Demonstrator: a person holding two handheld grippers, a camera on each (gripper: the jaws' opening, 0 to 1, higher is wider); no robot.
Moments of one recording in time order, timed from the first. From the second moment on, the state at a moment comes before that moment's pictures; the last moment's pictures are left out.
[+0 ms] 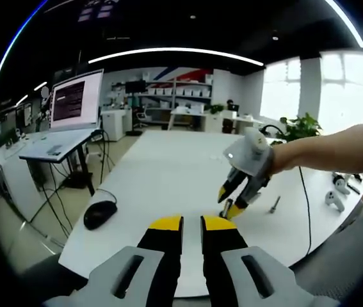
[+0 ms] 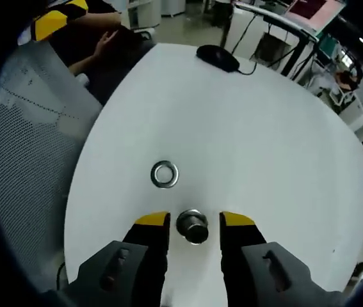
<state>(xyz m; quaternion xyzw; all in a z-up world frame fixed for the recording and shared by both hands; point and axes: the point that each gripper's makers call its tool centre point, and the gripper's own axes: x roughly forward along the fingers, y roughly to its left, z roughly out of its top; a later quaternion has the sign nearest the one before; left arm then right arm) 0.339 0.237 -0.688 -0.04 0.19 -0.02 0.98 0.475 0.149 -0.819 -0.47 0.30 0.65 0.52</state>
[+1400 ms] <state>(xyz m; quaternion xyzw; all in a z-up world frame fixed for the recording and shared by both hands) 0.337 0.242 -0.692 -0.06 0.19 -0.02 0.98 0.435 0.180 -0.869 -0.51 0.33 0.67 0.43</state>
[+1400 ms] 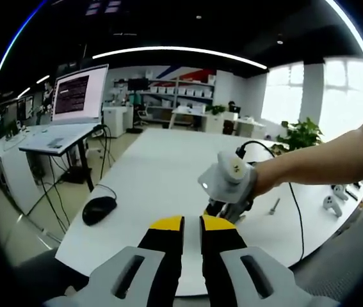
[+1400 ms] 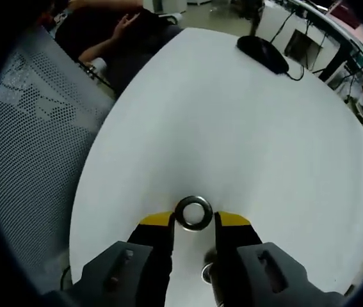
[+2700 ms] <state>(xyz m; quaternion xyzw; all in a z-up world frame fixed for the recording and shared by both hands) 0.336 0.241 -0.692 -0.06 0.19 -0.02 0.98 0.456 0.139 -0.781 -0.53 0.27 0.66 0.46</state>
